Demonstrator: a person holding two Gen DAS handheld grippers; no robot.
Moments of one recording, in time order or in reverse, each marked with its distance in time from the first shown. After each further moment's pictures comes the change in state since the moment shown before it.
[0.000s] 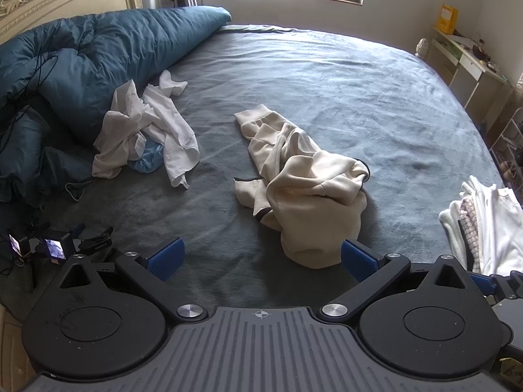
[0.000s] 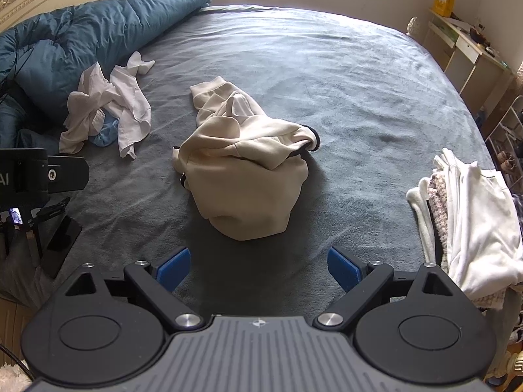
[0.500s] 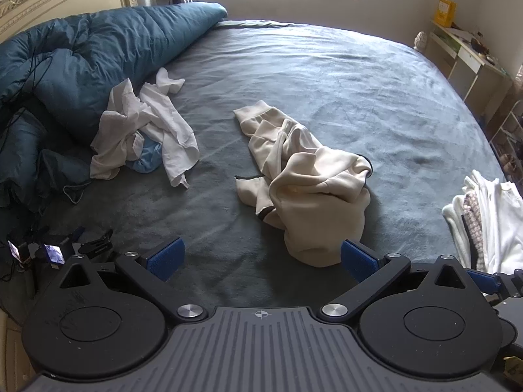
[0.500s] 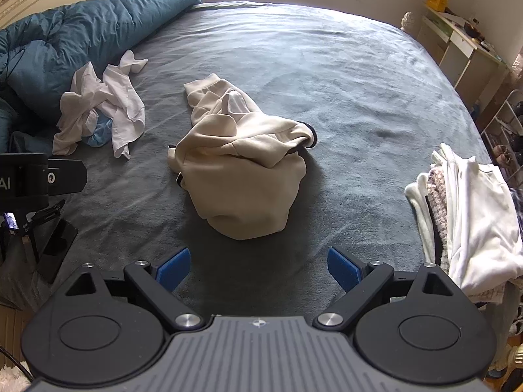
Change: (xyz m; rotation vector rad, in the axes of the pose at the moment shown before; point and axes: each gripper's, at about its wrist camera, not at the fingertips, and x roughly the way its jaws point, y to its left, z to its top) left arm 0.010 0.007 0.005 0.022 0.019 -0.006; right arm 0.007 0.006 0.005 0.023 0.015 -0.024
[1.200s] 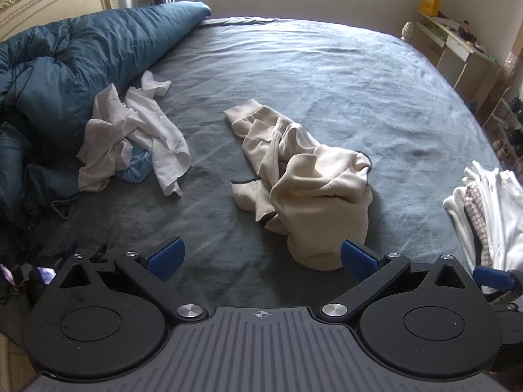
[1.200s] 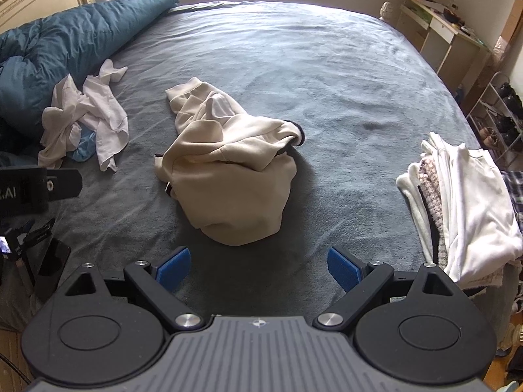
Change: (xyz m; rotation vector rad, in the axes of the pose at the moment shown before) left arm 0.029 0.018 0.017 0.046 -0.001 -0.057; right arm 0.008 0.001 0.010 0.079 -0.001 -0.047
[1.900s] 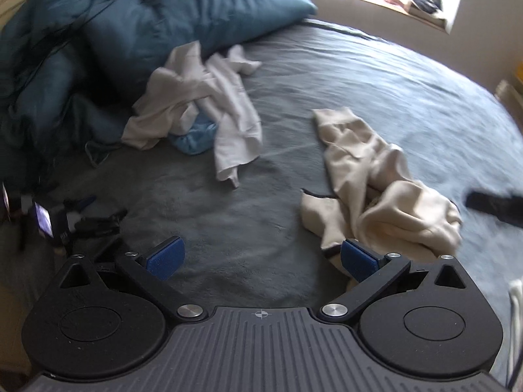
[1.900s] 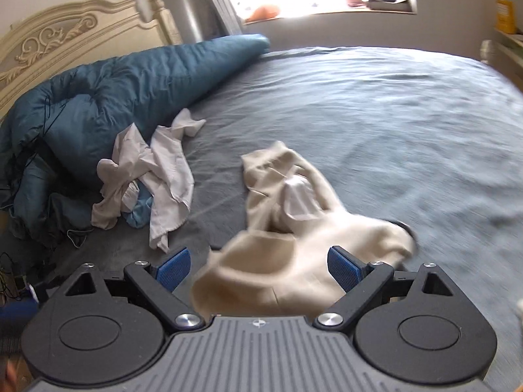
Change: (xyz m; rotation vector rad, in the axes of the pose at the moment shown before) left arm 0.109 0.052 -0.024 -0.359 -0.066 0.225; right arm 0.179 0.010 0.131 -0.125 -0.198 0.431
